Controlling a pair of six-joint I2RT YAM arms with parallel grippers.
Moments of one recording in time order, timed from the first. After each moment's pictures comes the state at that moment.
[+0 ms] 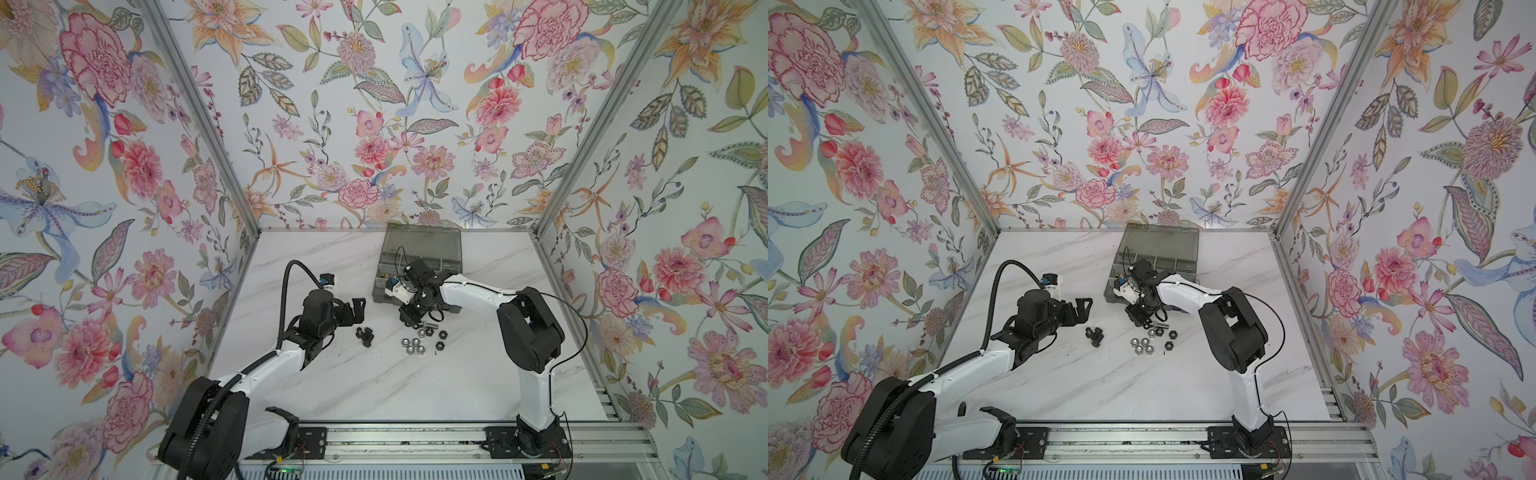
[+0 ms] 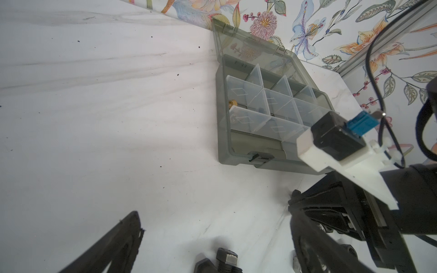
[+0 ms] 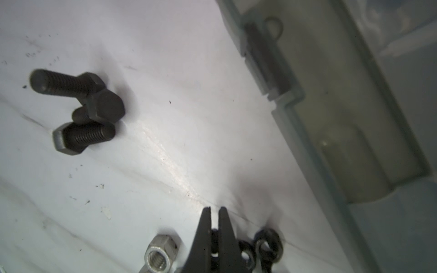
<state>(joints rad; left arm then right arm) -0.40 1.24 0.54 0.17 0.05 -0.44 0.66 2.02 1.49 -0.67 -0.28 -0.19</state>
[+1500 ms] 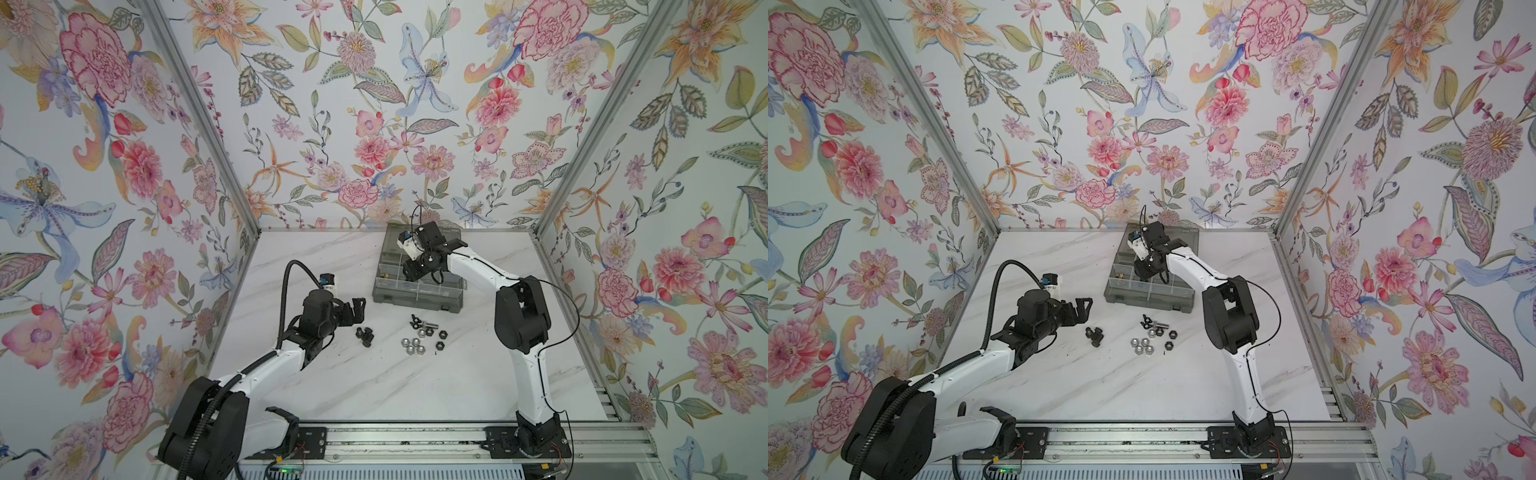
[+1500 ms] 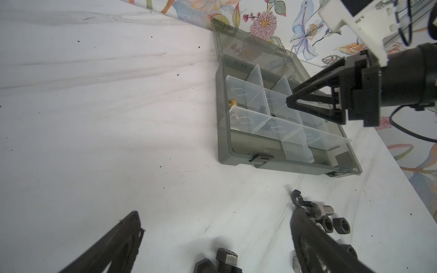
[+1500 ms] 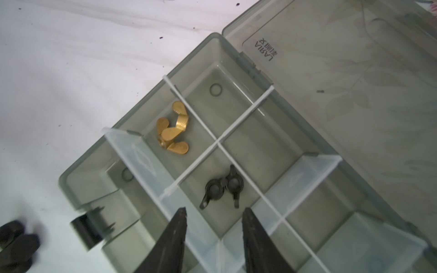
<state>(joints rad) -0.40 1.24 0.54 0.17 0.05 -0.44 0.52 2.14 1.82 -0.65 -0.16 -0.14</state>
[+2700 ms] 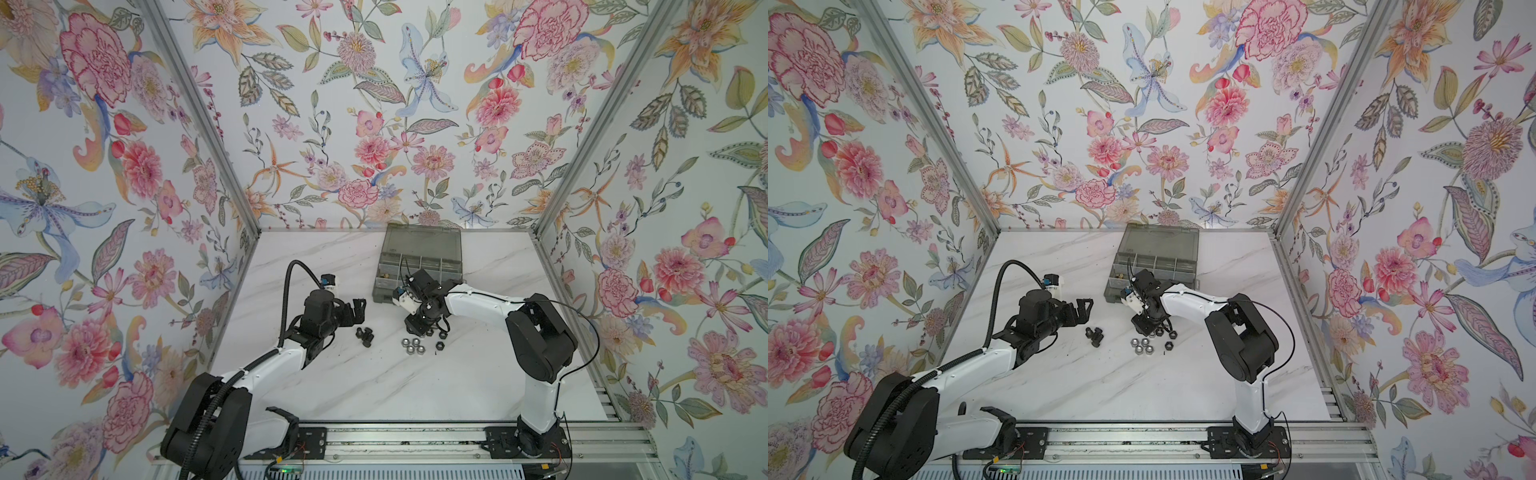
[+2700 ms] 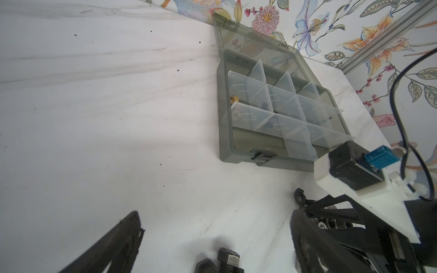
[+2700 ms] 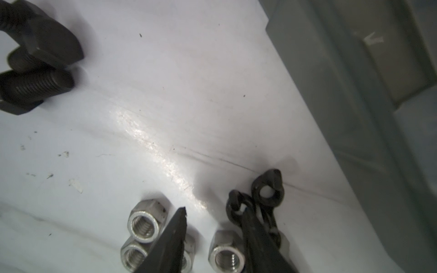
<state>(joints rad) -0.40 1.26 0.54 0.18 0.05 -0.44 0.70 1.93 1.30 -0.65 -0.14 -0.15</state>
